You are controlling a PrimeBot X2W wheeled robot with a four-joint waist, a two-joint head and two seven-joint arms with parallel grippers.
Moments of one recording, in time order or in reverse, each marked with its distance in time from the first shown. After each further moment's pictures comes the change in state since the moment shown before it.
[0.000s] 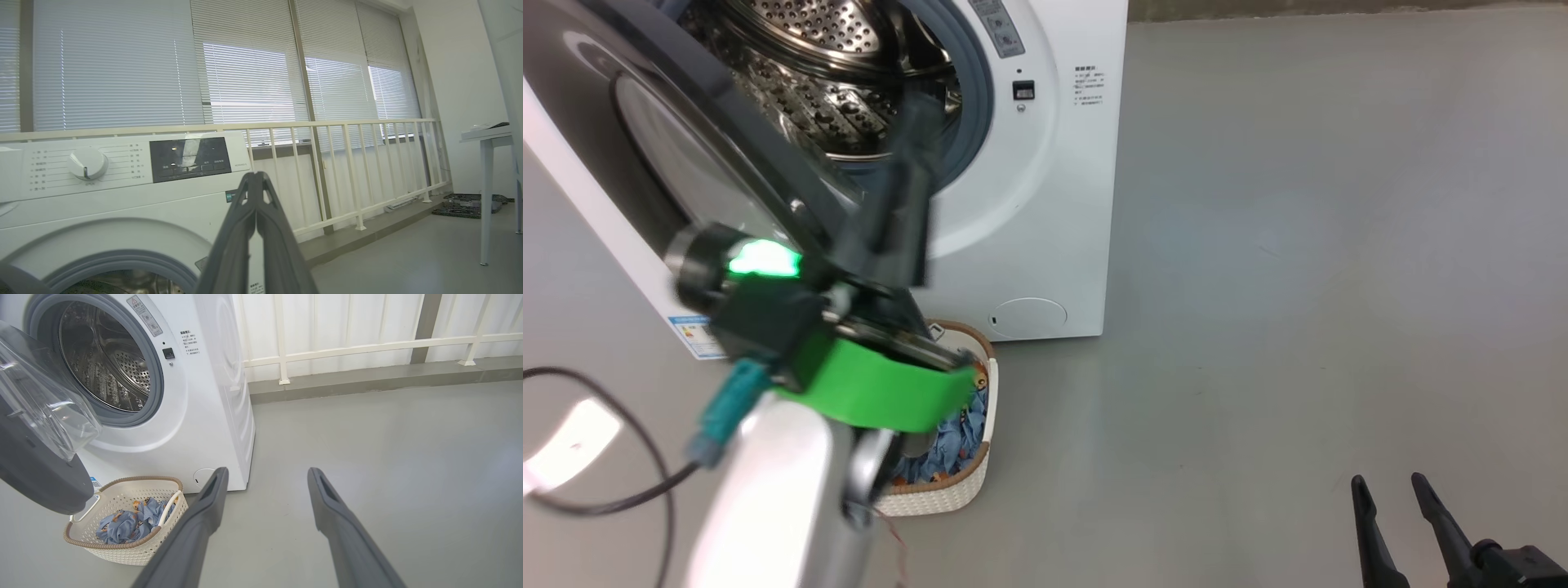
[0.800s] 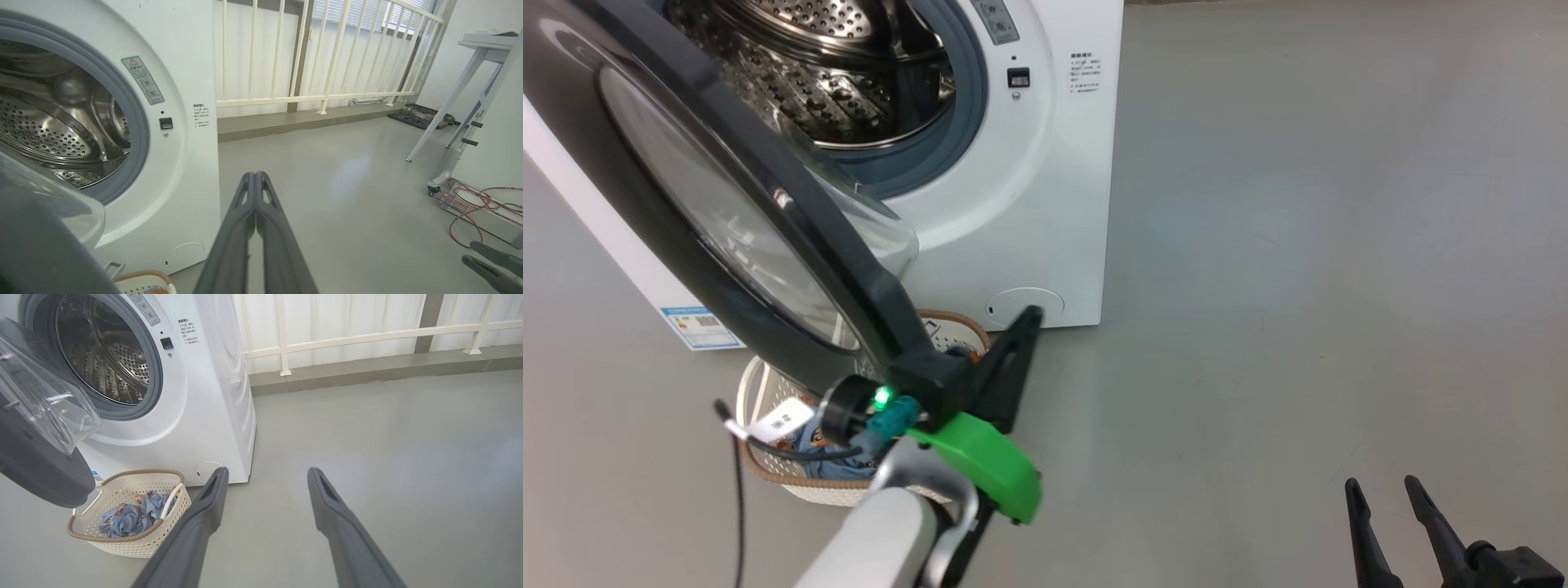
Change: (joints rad) left arm 0.108 0.024 -0.297 0.242 -0.249 0.101 0.183; right arm -0.001 0.000 0.013 0.010 0.007 0.000 0.000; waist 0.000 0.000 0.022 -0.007
